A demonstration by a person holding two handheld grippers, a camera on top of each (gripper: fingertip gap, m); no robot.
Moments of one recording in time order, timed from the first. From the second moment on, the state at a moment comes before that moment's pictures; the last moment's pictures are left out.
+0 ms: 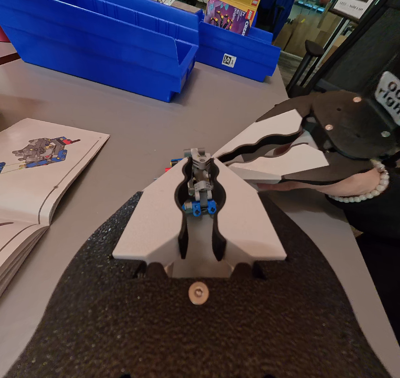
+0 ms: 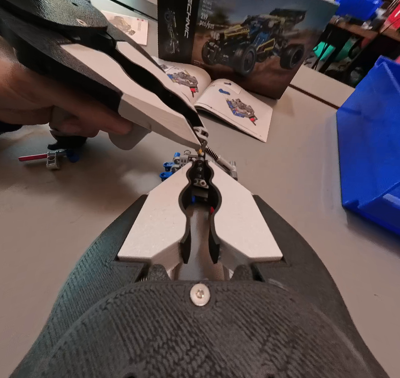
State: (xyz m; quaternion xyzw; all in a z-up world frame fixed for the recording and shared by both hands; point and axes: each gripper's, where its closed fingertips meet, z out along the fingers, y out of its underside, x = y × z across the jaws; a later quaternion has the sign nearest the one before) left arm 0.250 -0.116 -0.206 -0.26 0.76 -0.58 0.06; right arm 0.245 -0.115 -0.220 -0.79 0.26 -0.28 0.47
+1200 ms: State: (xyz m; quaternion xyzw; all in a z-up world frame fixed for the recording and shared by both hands) left arm 0.252 -0.121 -0.207 -0.24 0.78 -0.56 0.14; right arm 0.248 -0.119 -0.214 -0.78 0.27 -0.31 0.47
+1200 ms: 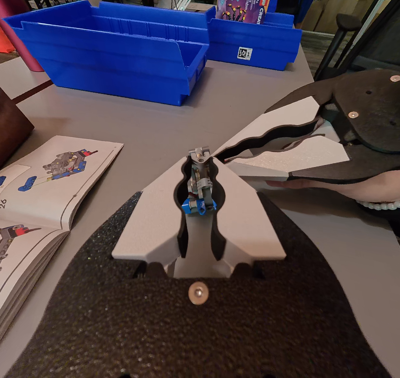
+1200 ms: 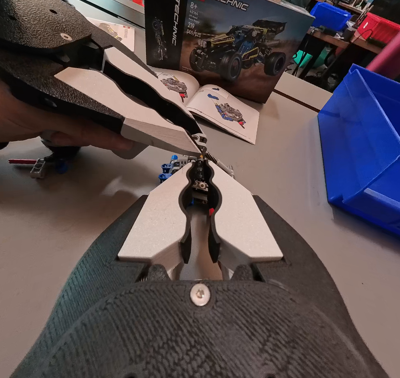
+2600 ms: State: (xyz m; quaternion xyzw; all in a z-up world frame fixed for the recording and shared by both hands) left arm 0.253 -0.124 -0.210 -0.24 0.78 -0.54 0.18; right arm 0.251 -0.124 -0.216 -0.79 0.26 -0.33 0.46
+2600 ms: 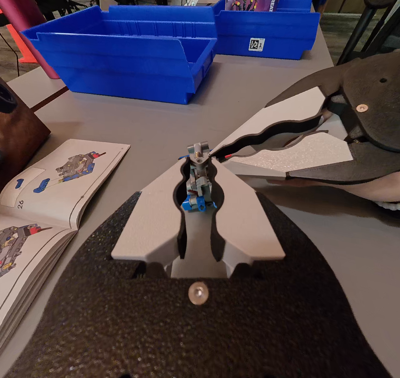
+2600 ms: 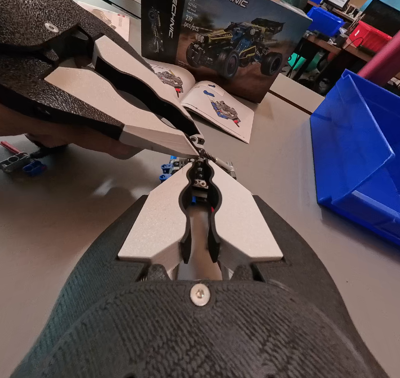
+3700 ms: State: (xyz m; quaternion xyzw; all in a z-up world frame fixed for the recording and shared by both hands) left arm 0.251 -0.127 -0.204 -0.21 0.78 -0.55 0.21; right arm 0.247 -0.123 -0.220 -0.80 0.23 -0.32 0.46
